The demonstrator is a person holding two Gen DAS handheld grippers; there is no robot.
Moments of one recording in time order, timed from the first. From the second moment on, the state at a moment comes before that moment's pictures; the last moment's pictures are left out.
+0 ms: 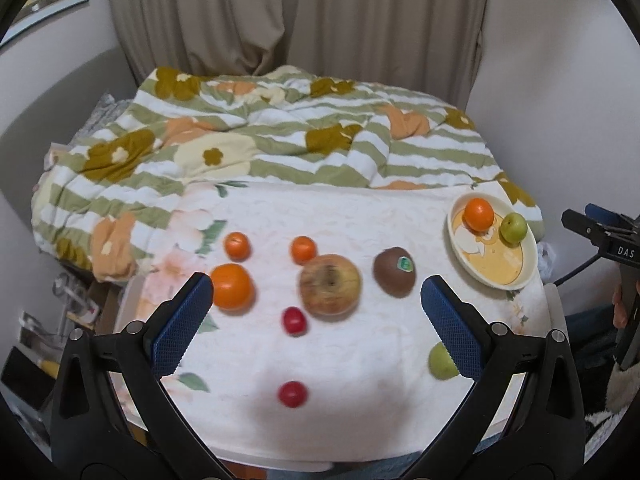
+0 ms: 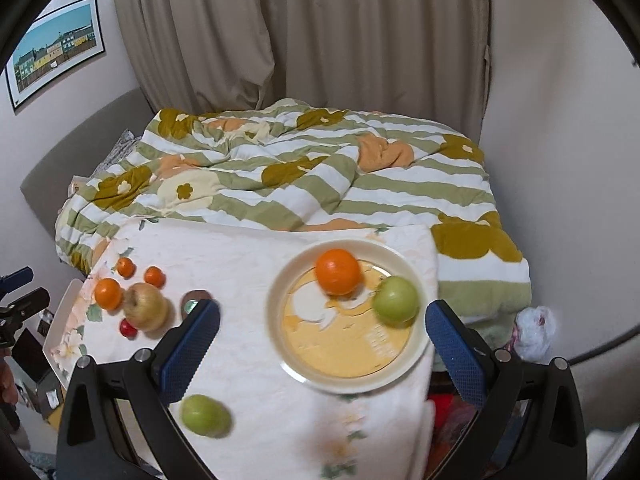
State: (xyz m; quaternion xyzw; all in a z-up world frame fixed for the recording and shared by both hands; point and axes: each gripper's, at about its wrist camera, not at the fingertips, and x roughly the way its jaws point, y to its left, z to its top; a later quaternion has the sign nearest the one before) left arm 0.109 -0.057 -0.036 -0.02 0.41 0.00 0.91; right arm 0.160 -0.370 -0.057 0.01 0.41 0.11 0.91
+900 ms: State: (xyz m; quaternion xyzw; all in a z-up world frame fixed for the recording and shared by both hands) left arm 0.160 0.088 -0.100 0.03 0.46 -0.15 0.87; right arm 0.126 -0.151 -0.104 0.09 0.44 0.04 0.89
